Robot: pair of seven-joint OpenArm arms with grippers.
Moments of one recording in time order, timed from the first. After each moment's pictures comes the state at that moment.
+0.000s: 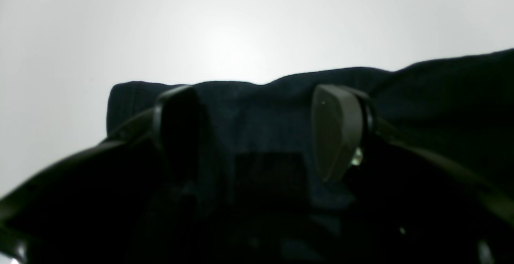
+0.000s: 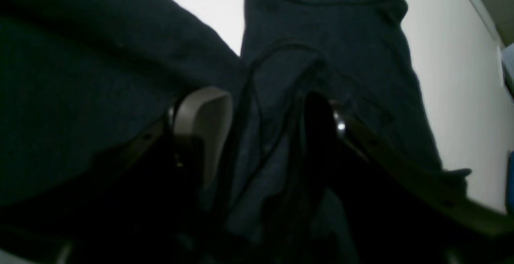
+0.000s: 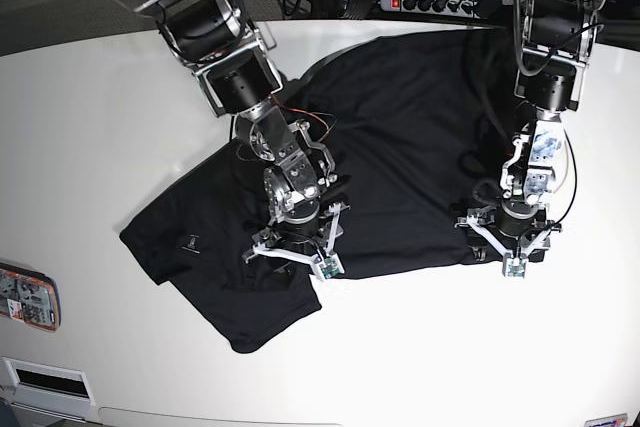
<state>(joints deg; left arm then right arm) -15.4 -21.0 13.5 49.5 -16.5 -1.3 11.3 19.0 -7.6 -20.6 50.2 -21.7 -8.4 -24.5</state>
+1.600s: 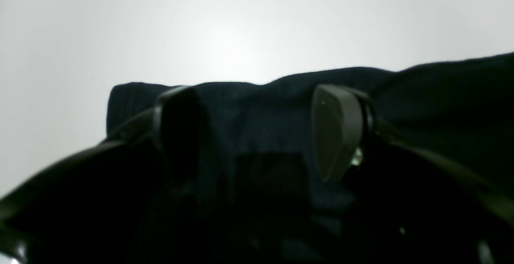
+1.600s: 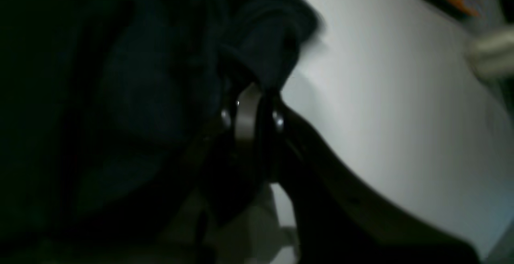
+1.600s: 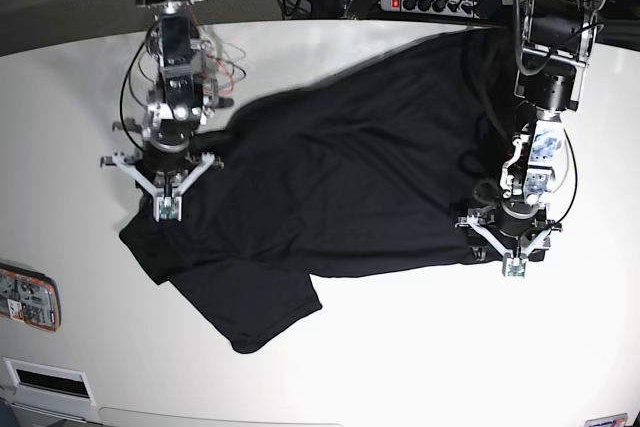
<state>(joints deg) -15.4 -21.0 13.5 49.5 -16.4 -1.3 11.3 -8.8 3.6 0.7 93.5 -20.8 -7.3 -35.8</state>
